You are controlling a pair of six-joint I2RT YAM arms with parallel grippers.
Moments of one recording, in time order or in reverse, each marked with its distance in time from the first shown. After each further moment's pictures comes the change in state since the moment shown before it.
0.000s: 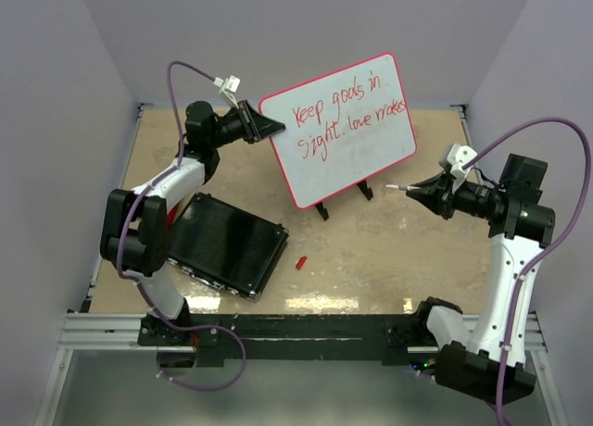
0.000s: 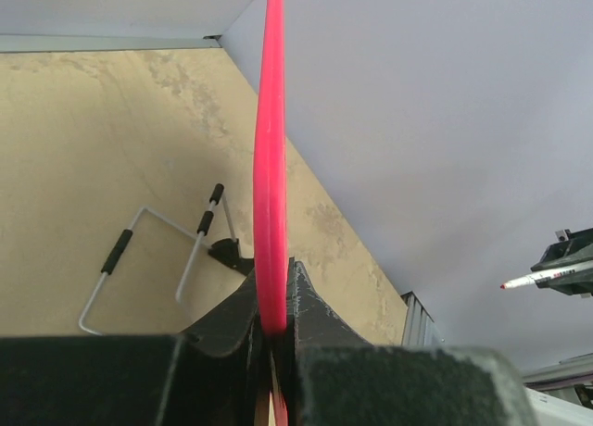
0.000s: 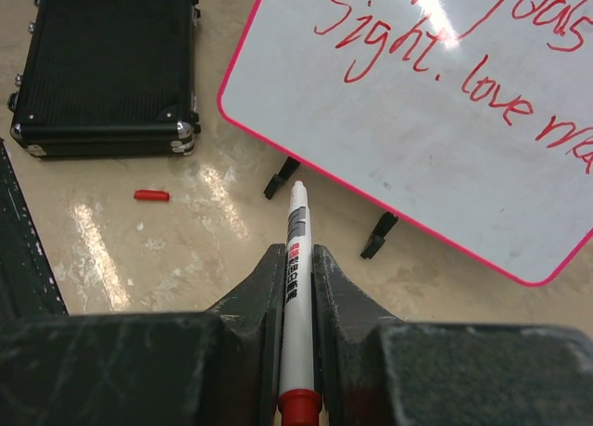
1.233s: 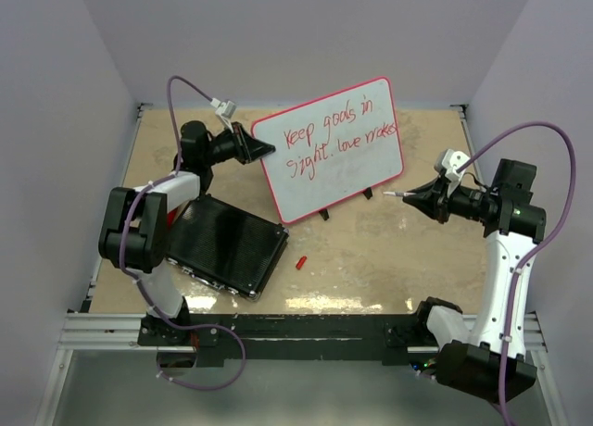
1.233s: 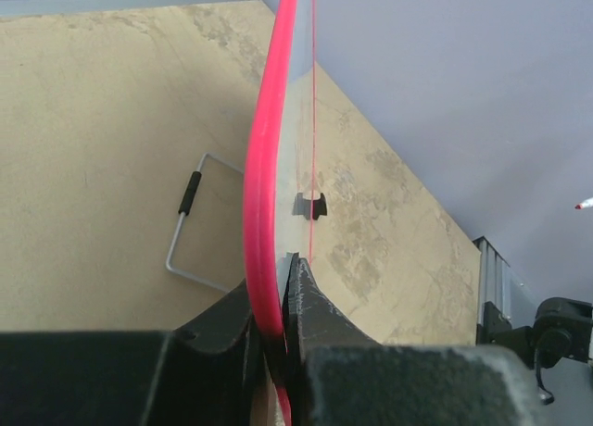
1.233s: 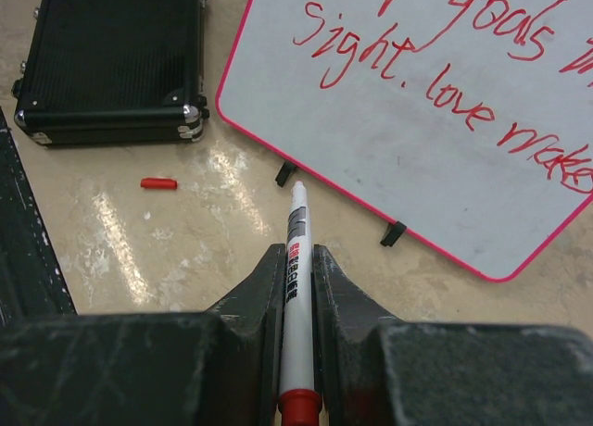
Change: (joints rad) left arm 0.072 0.044 -0.168 0.090 0.097 0.248; right arm 0.005 0.007 -0.102 0.033 -0.003 -0.027
